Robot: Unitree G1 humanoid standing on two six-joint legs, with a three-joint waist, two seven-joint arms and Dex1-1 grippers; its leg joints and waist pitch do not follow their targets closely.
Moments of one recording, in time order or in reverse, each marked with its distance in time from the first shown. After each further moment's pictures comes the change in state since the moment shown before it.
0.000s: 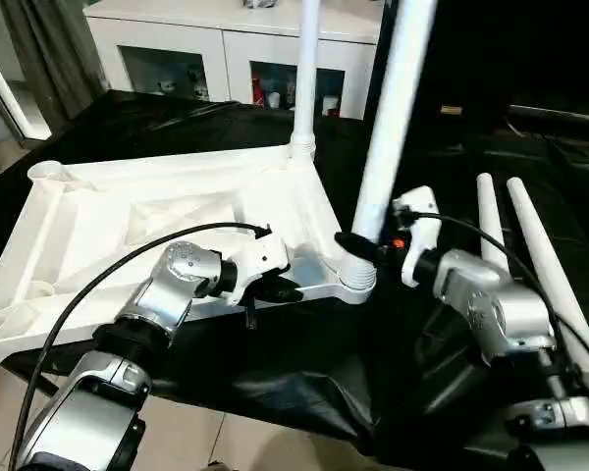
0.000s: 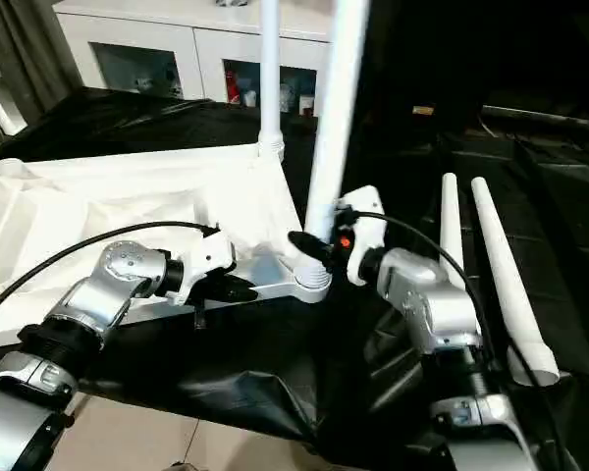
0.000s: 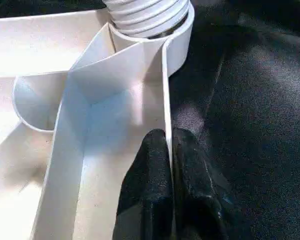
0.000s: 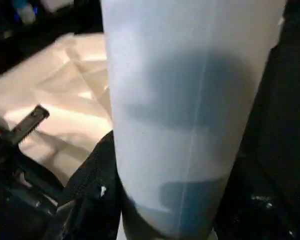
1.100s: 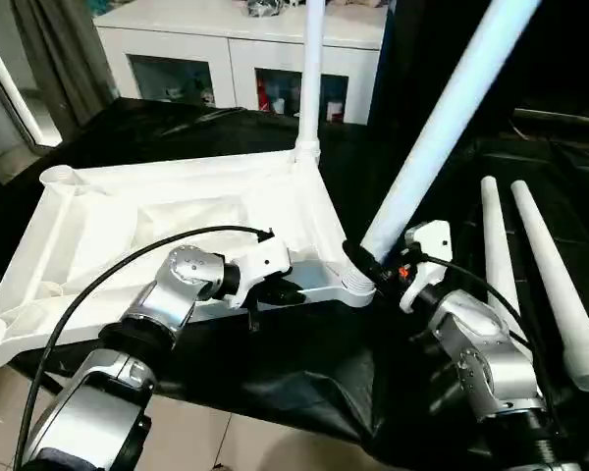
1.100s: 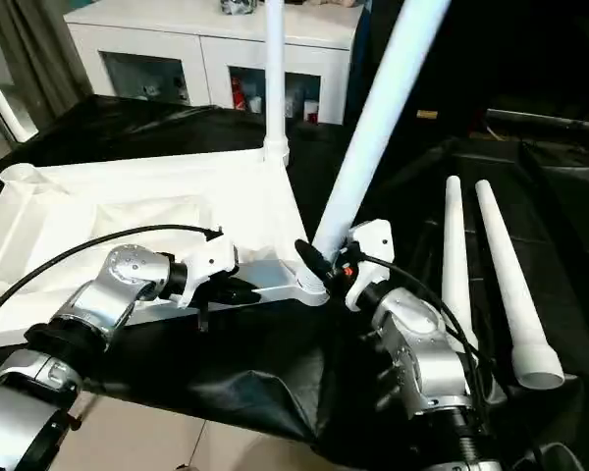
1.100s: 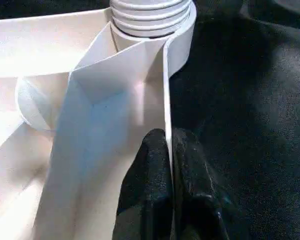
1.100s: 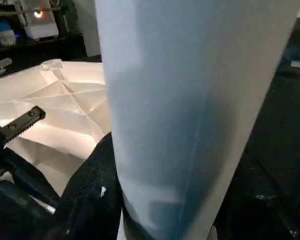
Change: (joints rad) left arm -0.019 -0.016 -0.004 0.089 0.001 -0.074 0.019; right arm 0.208 0.064 0.060 -0.121 -0.127 -0.338 -0.088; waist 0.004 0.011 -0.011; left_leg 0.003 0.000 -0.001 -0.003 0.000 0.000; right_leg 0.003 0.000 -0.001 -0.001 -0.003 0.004
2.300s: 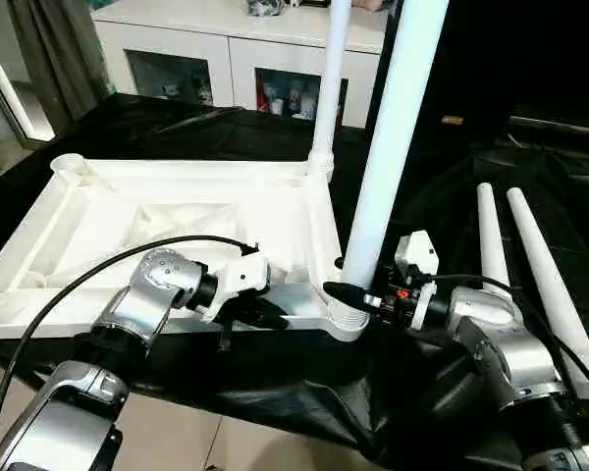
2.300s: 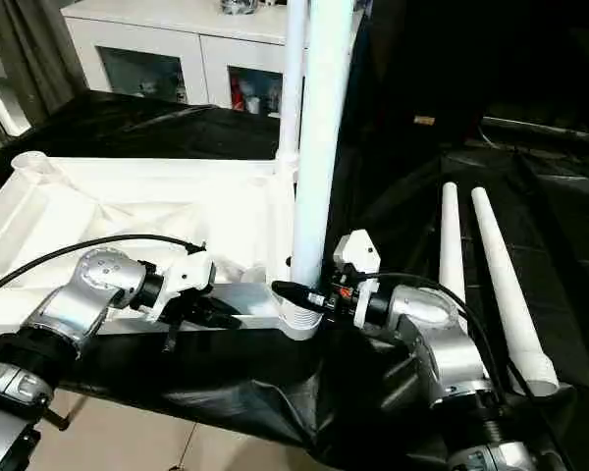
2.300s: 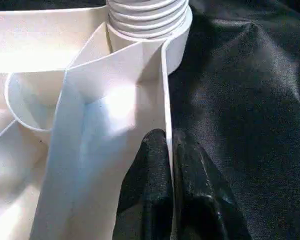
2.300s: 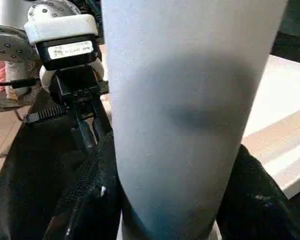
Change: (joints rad) left arm 0.059 0.085 -0.021 -0.088 -0.051 -0.024 -0.223; right arm -0.040 -0.125 0.078 0.076 0.063 -0.018 0.427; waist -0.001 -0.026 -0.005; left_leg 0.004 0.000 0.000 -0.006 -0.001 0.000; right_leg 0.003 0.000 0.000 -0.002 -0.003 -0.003
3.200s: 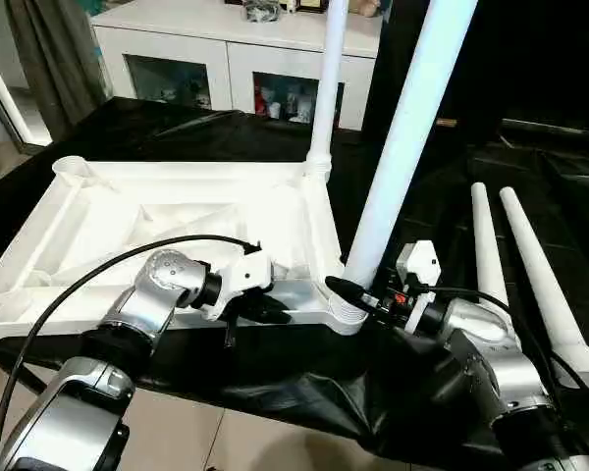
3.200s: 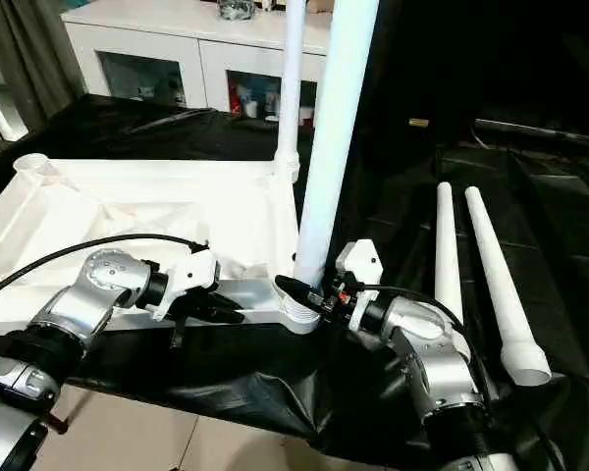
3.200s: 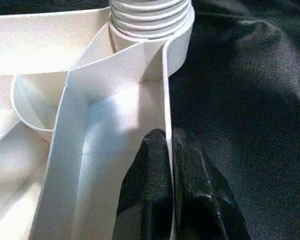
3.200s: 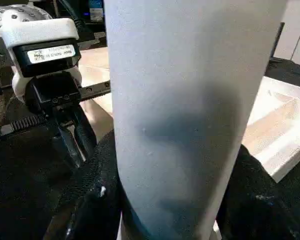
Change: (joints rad) left arm -0.020 -0.018 0.001 0.065 0.015 -0.030 0.054; right arm 0.030 0.045 -0.014 0.074 -0.017 -0.160 -0.097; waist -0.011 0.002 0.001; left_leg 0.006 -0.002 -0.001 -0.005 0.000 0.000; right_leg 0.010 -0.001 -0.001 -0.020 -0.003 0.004
